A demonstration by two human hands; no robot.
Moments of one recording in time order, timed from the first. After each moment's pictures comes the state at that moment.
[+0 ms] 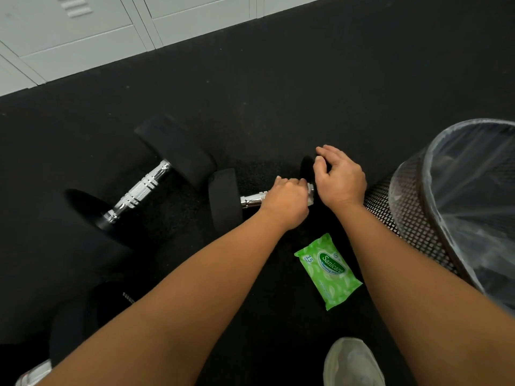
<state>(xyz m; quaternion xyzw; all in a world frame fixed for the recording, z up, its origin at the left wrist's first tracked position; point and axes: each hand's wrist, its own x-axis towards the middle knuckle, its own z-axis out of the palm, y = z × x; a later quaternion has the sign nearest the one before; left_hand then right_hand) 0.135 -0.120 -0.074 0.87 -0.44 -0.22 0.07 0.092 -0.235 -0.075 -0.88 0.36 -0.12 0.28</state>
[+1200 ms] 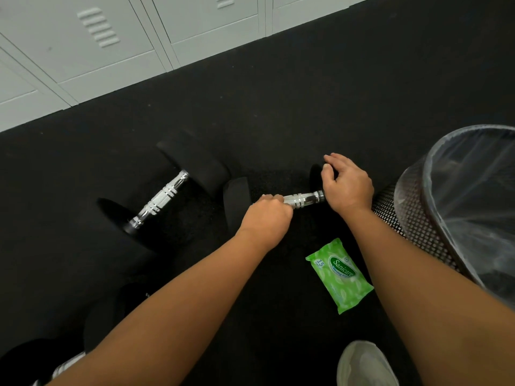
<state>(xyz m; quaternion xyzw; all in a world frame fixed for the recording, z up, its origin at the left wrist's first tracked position) 0.133 -0.058 -0.054 0.88 -0.46 -0.12 -0.01 0.090 -0.231 -0.070 -0.88 0.37 -0.11 0.28</state>
